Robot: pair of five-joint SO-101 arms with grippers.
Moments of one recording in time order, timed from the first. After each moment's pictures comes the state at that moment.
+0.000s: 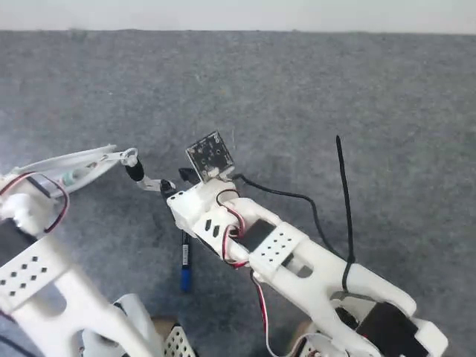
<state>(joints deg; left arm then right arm) -46.8 -45.0 33.4 72.6 13.0 -51.8 -17.2 48.8 6.8 -16.7</state>
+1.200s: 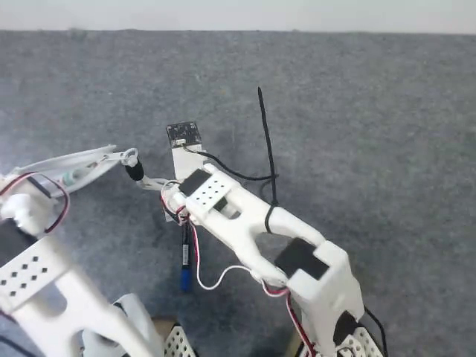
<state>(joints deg) -46.8 -45.1 33.5 72.6 13.0 -51.8 26.0 0.6 54.8 -34.2</state>
